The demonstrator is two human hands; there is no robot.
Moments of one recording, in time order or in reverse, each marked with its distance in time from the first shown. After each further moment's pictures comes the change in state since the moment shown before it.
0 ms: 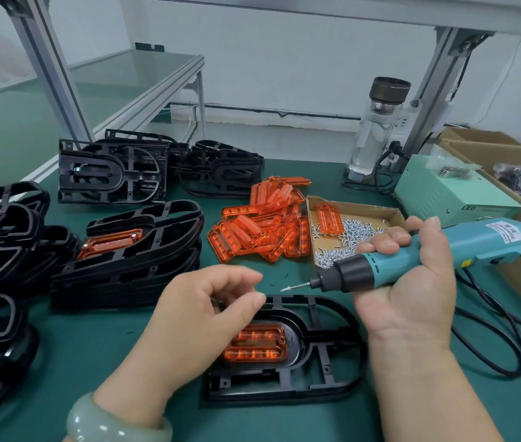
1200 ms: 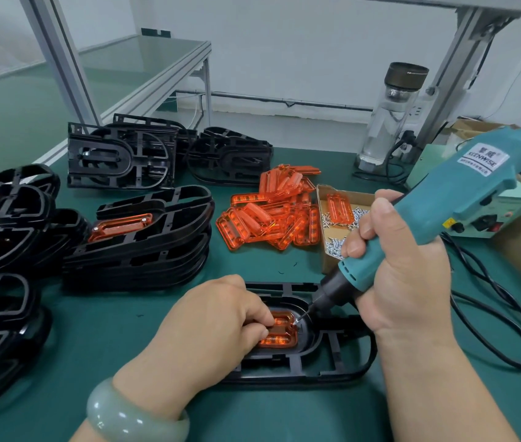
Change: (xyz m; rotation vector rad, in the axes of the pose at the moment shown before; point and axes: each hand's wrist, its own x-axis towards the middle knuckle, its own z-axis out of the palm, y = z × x) left_hand -0.007 -0.011 0.003 0.485 -0.302 -0.006; right_hand -0.013 0.008 0.006 -0.463 -0.317 -0.092
